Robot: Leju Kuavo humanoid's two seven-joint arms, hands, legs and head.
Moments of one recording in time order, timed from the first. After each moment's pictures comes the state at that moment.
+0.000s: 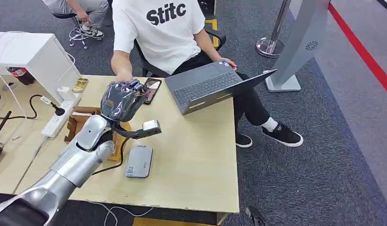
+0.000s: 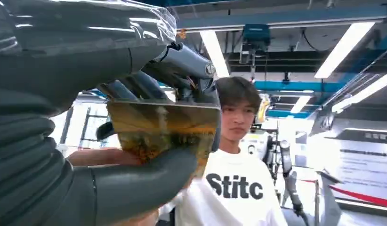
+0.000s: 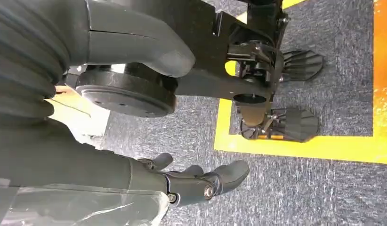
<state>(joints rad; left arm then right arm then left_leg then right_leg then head) -0.64 0.28 -0.54 -1.02 -0.96 0.56 -0.21 -0.26 0.17 -0.51 -0.25 0.44 0.01 0.31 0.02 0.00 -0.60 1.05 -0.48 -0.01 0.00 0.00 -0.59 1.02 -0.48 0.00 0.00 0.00</state>
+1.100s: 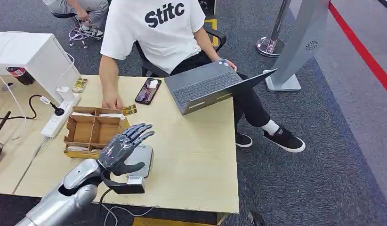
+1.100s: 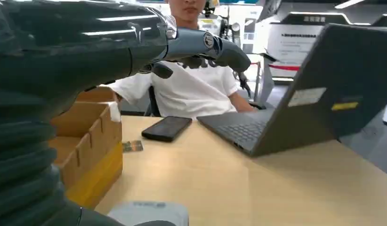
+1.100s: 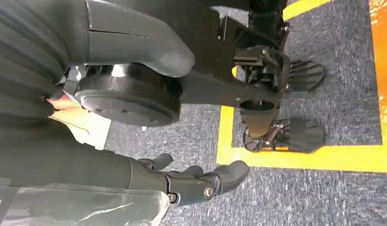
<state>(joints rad) -0.23 0.47 -0.53 -1.35 -0.74 0.23 -0.40 -0.22 0.16 -0.49 -0.25 0.33 0.02 0.28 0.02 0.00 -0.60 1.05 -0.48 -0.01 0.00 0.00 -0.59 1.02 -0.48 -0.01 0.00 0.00</state>
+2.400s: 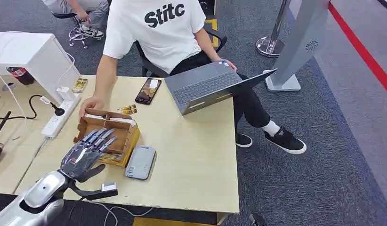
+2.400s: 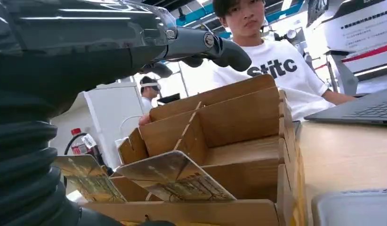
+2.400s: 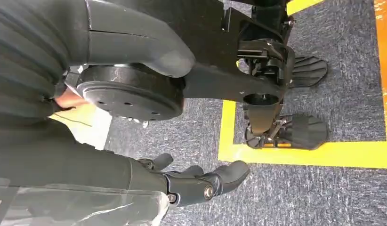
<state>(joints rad) -0.08 0.62 -0.34 -1.34 -1.04 0.36 -0.21 -0.20 0.14 -0.42 -0.26 0.27 0.02 0.28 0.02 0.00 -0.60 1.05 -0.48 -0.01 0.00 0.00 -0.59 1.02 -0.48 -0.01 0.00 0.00</state>
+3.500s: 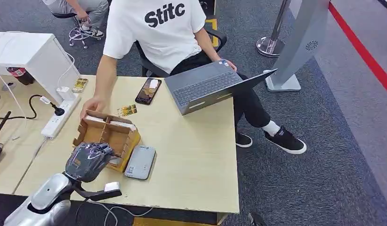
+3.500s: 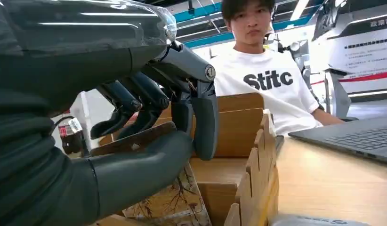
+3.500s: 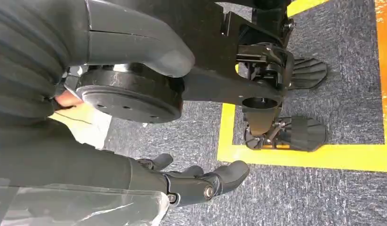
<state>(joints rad) -0.08 0.56 -0.33 -1.31 -0.94 0.43 -0.30 -0.21 0.14 -0.37 -0.26 0.24 0.01 0.29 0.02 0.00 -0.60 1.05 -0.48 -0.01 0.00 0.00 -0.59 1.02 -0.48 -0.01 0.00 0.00</state>
